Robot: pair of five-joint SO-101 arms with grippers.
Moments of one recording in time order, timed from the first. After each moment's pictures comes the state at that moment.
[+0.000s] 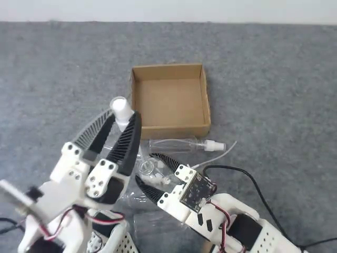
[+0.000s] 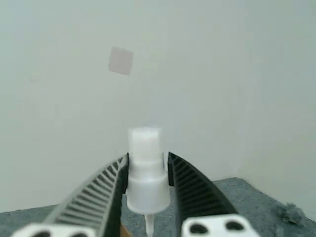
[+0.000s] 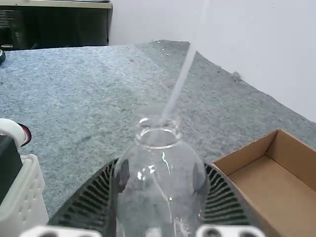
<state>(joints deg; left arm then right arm) 22.8 -95.6 48.7 51.0 14.2 -60.2 -103.1 87.0 37.5 5.7</state>
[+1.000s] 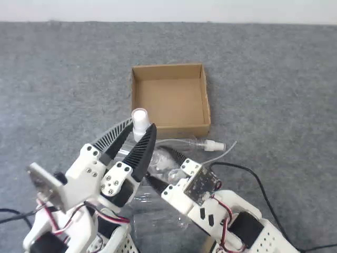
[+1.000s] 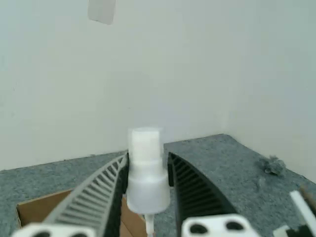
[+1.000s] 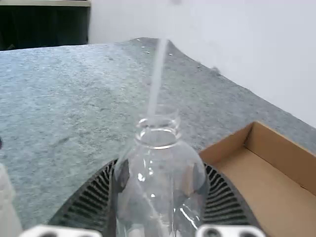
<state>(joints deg) 27.4 -96.2 51.8 58.4 14.1 -54.5 -103.1 87.1 36.9 5.7</state>
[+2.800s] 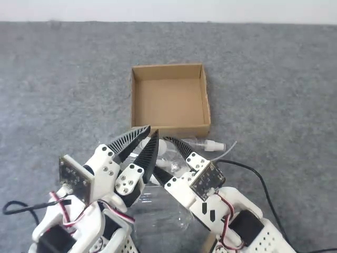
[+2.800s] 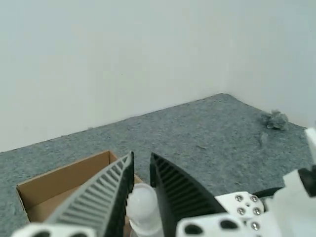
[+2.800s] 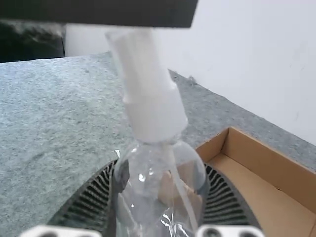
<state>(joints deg) 30.3 -96.3 56.3 61.9 8.7 -50.8 -103.0 88.2 33.0 6.2</state>
